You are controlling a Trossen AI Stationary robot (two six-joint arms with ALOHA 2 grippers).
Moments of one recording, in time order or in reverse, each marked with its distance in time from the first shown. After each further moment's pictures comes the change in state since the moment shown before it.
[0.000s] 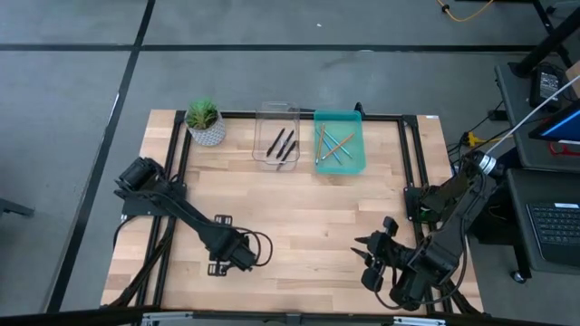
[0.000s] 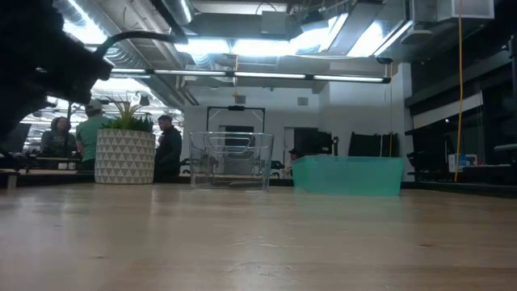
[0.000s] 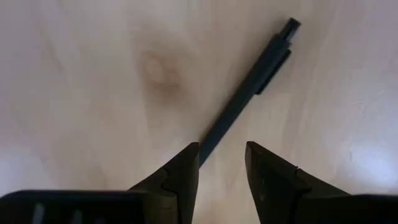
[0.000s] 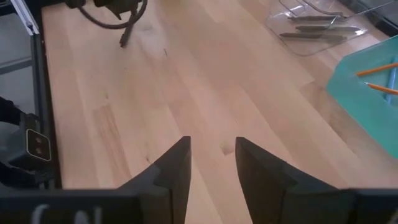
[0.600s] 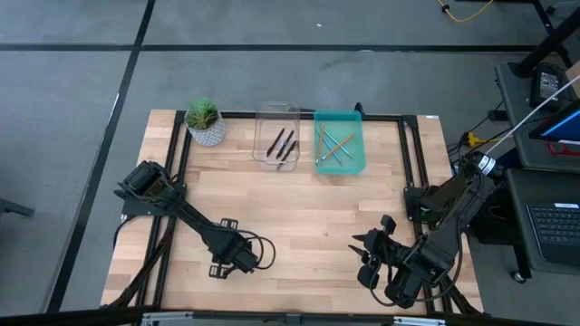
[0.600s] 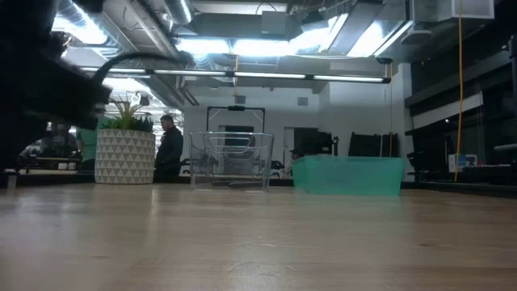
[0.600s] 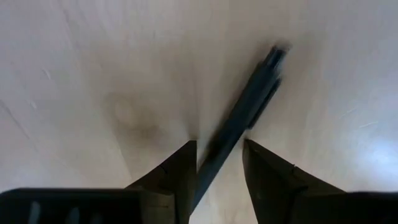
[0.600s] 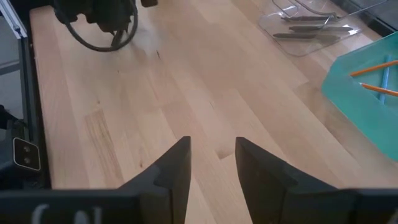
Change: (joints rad) left arm -0.003 0.057 -0.040 0.135 -0.002 0.103; right arm -0.024 0.008 0.000 0.003 -0.001 -0.003
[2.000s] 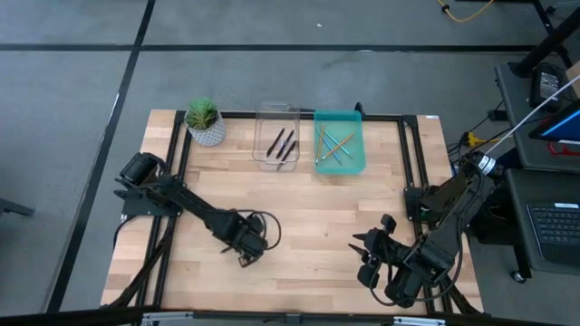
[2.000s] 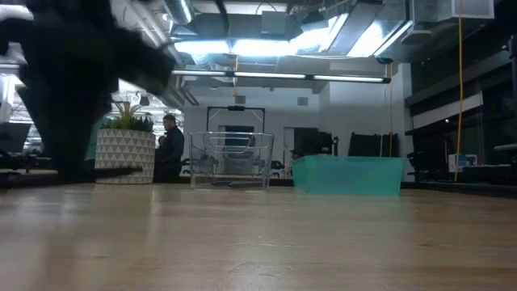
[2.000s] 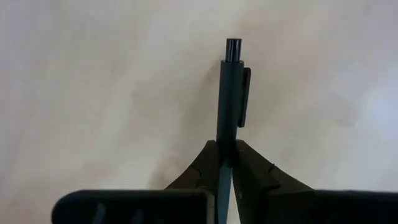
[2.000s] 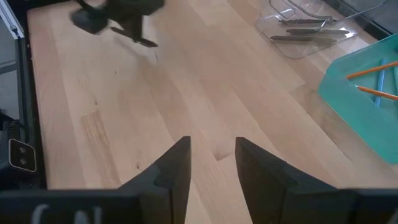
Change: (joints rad) left arm 0.117 -0.076 0.002 0.119 -0.151 -0.515; right arm 0.000 -0.002 0.000 -0.009 0.008 -0.003
